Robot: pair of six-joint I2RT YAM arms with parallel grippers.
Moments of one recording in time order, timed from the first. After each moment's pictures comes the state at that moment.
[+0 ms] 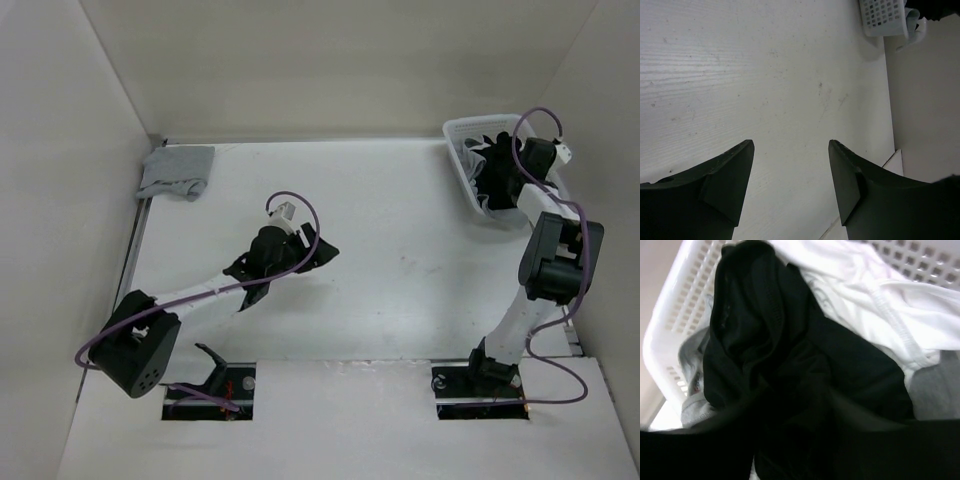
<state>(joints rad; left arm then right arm) -0.63 1.31 0.54 0.37 0.12 -0.89 -0.29 1.88 1.34 0.02 0.17 0.65</state>
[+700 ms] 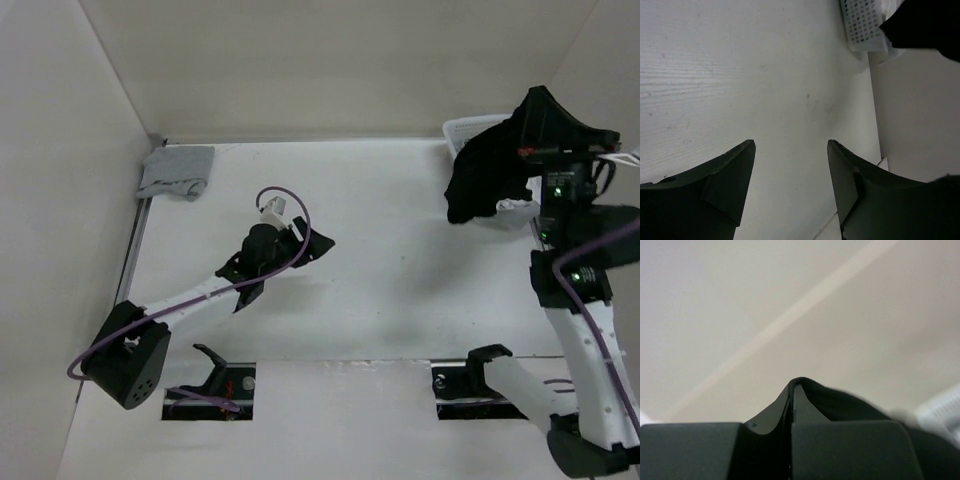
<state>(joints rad) -0.62 1.27 0.54 0.39 0.12 -0.93 0.17 0.90 1.24 0.28 0.21 0.61</state>
